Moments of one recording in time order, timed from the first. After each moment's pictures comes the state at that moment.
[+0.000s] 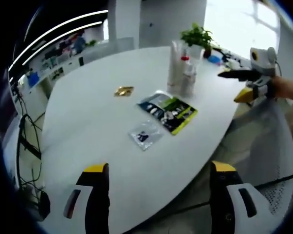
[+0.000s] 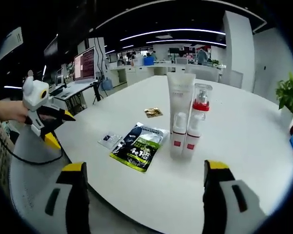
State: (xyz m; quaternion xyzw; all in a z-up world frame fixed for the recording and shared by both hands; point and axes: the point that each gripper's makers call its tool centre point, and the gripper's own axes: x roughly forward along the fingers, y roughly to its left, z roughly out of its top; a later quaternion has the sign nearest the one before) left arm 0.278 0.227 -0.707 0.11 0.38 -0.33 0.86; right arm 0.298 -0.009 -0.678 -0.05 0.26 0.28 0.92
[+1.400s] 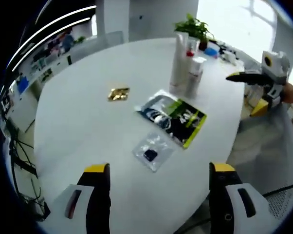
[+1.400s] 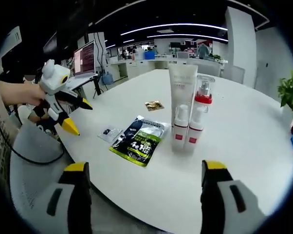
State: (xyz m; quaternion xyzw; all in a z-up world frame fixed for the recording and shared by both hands) left arm 0.337 0.204 -0.717 0.14 0.41 -0.37 0.82; right arm 0.297 -0.011 -0.691 -0.06 0.29 0.28 0.91
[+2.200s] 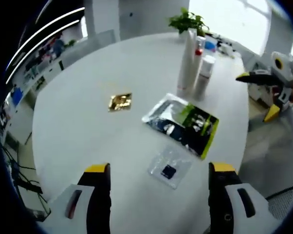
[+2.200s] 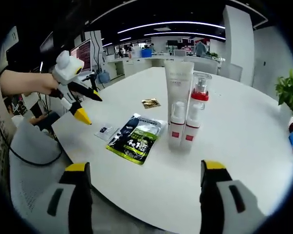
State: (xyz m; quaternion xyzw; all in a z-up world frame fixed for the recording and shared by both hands) left arm 0.381 0.194 -0.719 0.18 0.41 -0.39 0.81; right arm 0.299 -0.016 -0.695 -0.06 0.30 0.27 0.91
